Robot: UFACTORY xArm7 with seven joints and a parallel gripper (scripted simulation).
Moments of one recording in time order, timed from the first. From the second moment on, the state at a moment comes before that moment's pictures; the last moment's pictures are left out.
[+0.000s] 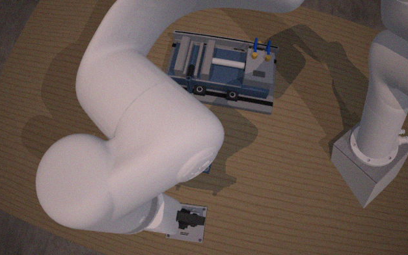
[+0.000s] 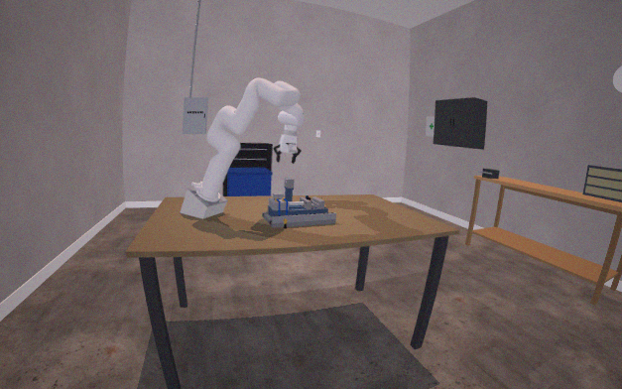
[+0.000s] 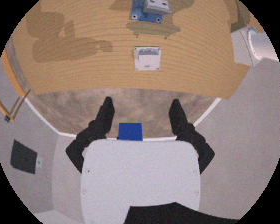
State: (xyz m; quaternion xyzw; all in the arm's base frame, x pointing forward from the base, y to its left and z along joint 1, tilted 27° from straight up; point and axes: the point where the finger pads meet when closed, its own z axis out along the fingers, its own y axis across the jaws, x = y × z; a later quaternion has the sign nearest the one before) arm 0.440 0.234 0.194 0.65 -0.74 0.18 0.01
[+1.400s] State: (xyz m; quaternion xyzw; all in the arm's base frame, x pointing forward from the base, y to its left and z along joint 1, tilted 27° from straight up) arm 0.404 0.241 0.187 0.66 -0.71 0.23 0.03
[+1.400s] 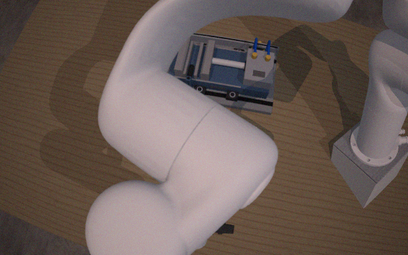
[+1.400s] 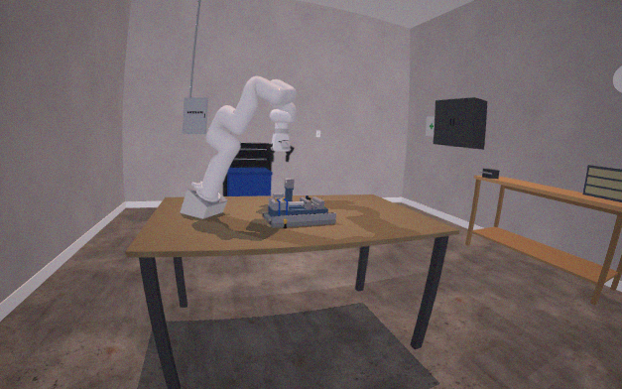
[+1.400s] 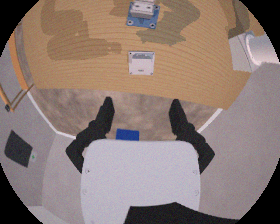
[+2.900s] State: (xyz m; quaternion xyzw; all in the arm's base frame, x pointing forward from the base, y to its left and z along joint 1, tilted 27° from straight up) arm 0.404 0.240 0.187 0.66 -0.71 0.24 0.03
